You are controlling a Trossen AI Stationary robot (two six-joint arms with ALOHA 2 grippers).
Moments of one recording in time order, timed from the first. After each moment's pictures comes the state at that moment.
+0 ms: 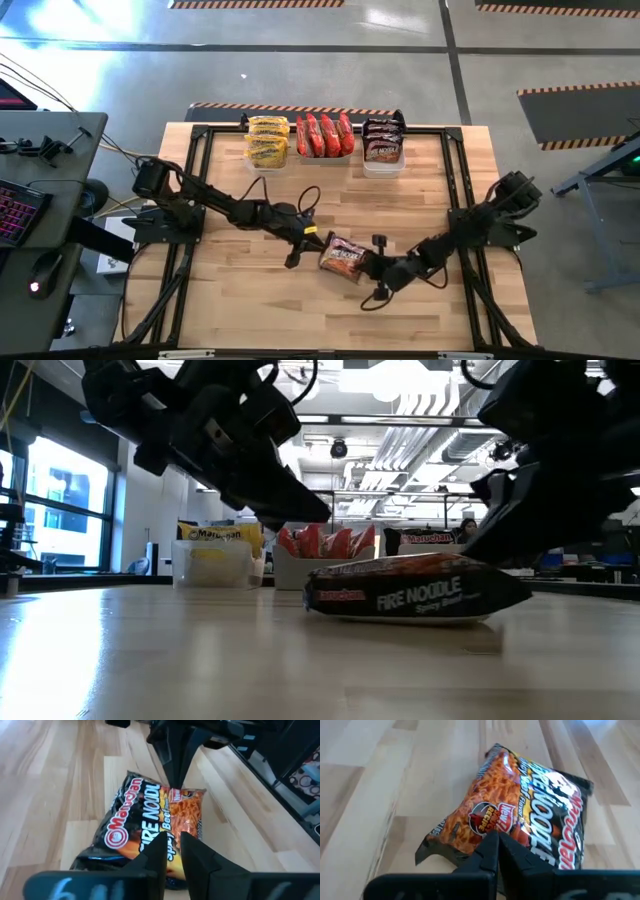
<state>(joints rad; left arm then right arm) -0.11 1.74 0.71 0.58 0.21 -0.10 0.59 1.67 0.65 0.25 0.51 0.31</state>
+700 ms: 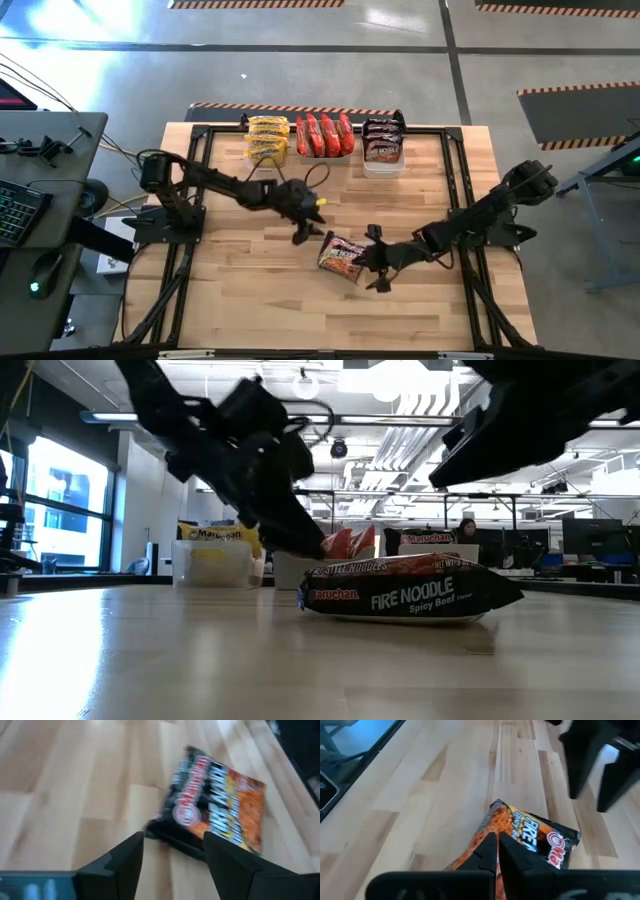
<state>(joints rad) 0.08 1.76 0.80 0.31 0.32 -0.15 0.48 1.49 0.65 0.26 0.32 0.15</state>
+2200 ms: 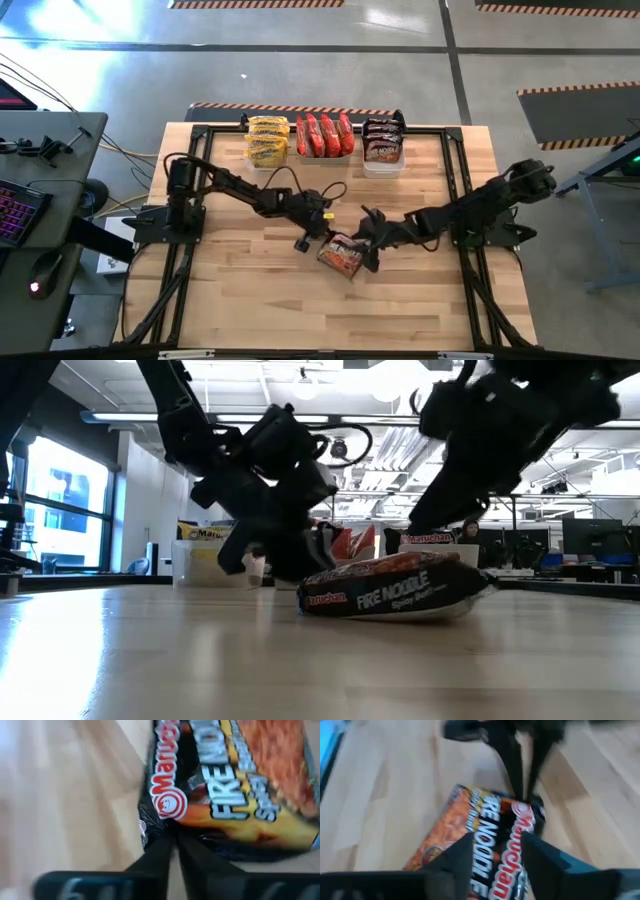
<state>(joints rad) 0.05 1.98 0.92 0.34 0.30 0.46 0.29 1.49 0.65 0.15 0.21 0.47</state>
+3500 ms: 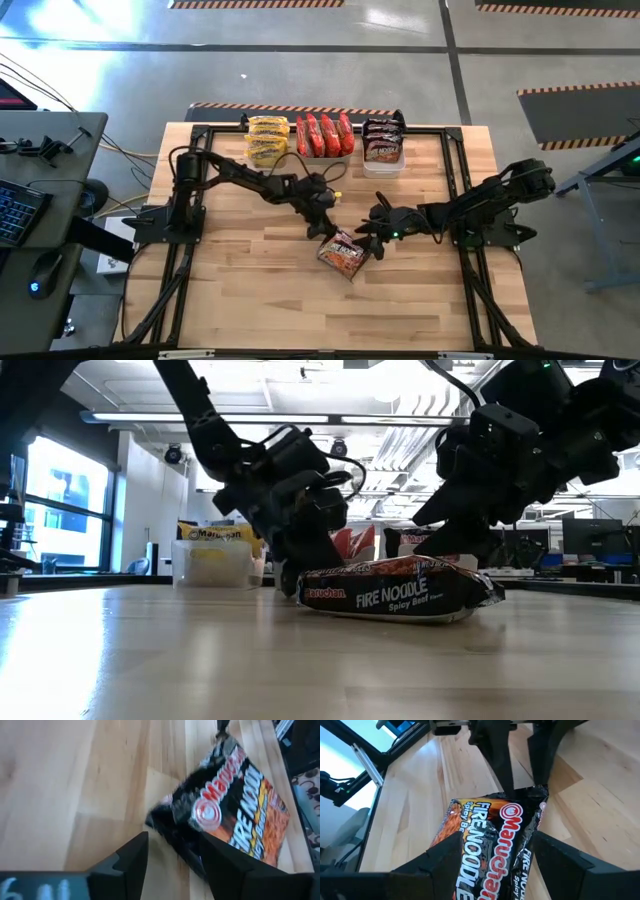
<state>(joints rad) 0.17 2.03 1.02 0.19 0.56 -0.28 0.16 1.49 0.38 0.63 0.05 0.66</state>
